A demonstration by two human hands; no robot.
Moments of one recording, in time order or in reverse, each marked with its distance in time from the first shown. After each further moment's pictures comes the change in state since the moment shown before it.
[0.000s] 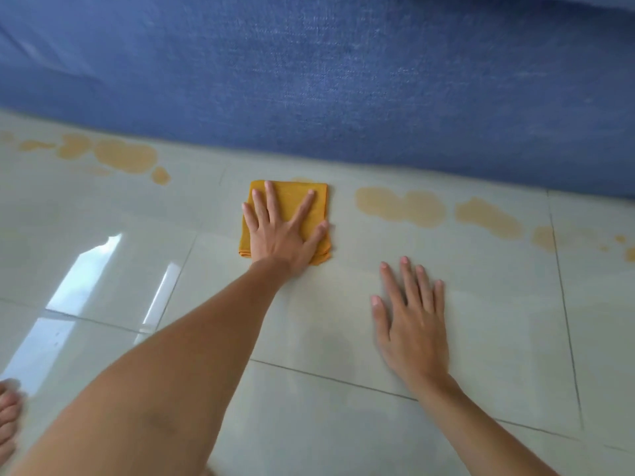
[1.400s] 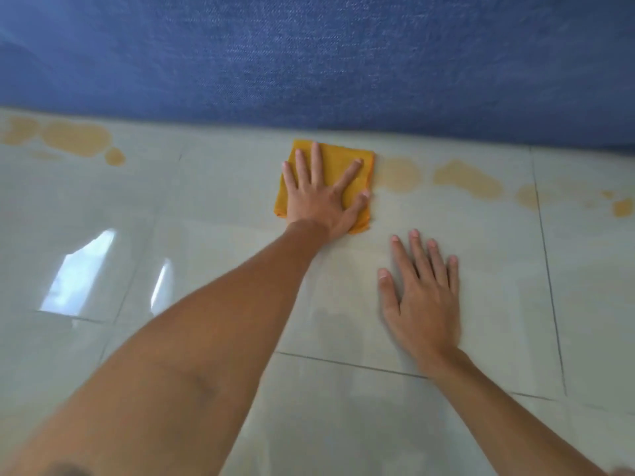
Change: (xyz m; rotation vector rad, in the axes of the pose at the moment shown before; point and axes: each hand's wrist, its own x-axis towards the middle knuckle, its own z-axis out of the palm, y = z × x) left_hand 0.014 0.104 0.019 0.057 -0.063 0.190; right_hand -0.005 0.042 -0.006 0.033 0.062 0.094
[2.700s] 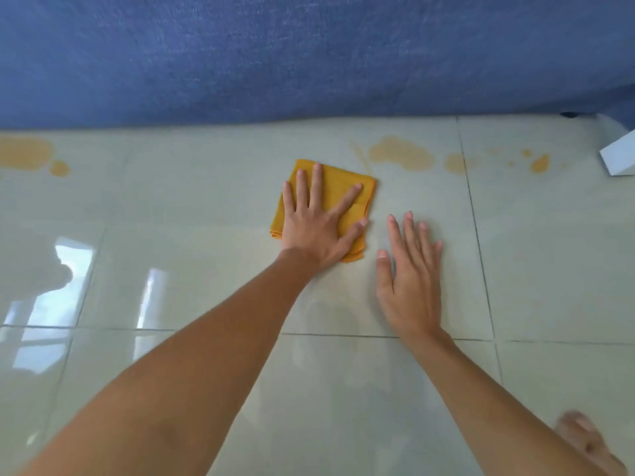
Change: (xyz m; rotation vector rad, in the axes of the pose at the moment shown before) left_hand -0.063 0.073 0.023 0.042 0.016 0.216; right_hand -0.025 0.053 -0.018 0.301 0.107 0.126
